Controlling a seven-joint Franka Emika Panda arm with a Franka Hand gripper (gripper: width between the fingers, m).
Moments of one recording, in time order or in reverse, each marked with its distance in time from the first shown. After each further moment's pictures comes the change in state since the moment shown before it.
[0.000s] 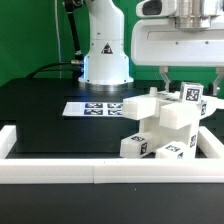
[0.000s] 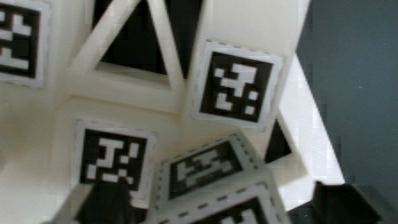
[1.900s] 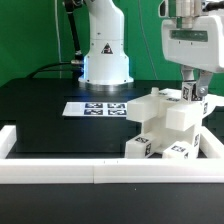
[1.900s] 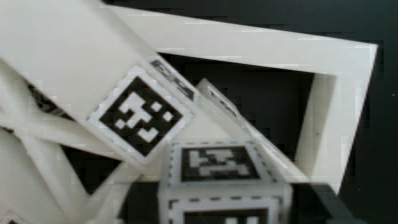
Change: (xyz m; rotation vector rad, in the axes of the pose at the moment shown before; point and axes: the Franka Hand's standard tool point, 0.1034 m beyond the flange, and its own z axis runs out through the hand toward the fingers) arm -0.003 -0.005 0.000 0.016 -0.016 0.976
